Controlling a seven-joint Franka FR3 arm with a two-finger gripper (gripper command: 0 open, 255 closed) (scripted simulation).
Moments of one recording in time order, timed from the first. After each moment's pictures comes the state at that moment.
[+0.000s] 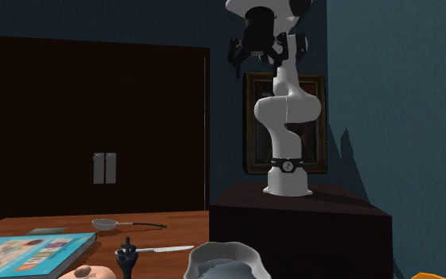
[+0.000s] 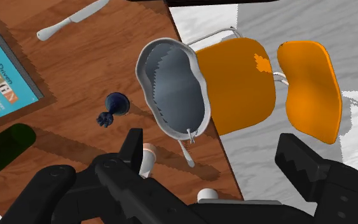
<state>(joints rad) -0.04 -0.65 -0.16 -2.48 -0.15 1.91 -0.03</state>
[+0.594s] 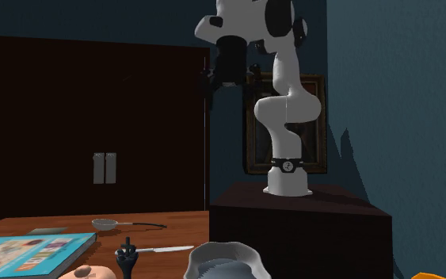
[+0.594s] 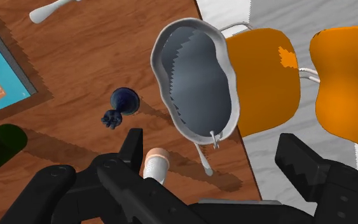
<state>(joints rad) -0.05 -0.38 -0.29 -2.48 -0.16 2.19 -0.15</state>
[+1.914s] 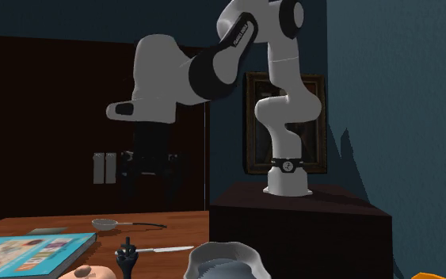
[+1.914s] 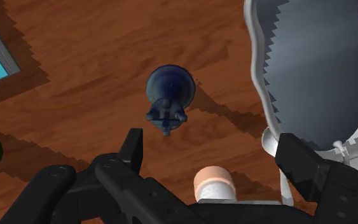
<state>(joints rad) -0.18 0.44 -0.35 -2.09 0.24 2.53 -0.63</state>
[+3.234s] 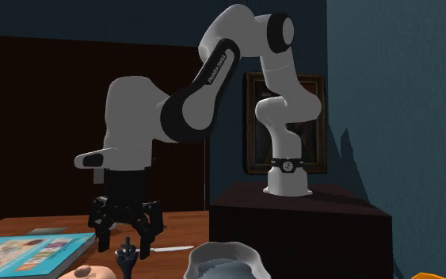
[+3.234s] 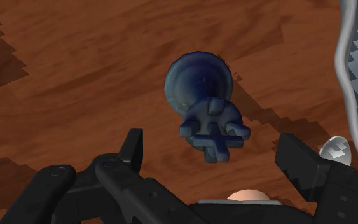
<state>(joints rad) -0.29 0.73 -0.27 -1.86 0.33 2.58 -0.72</state>
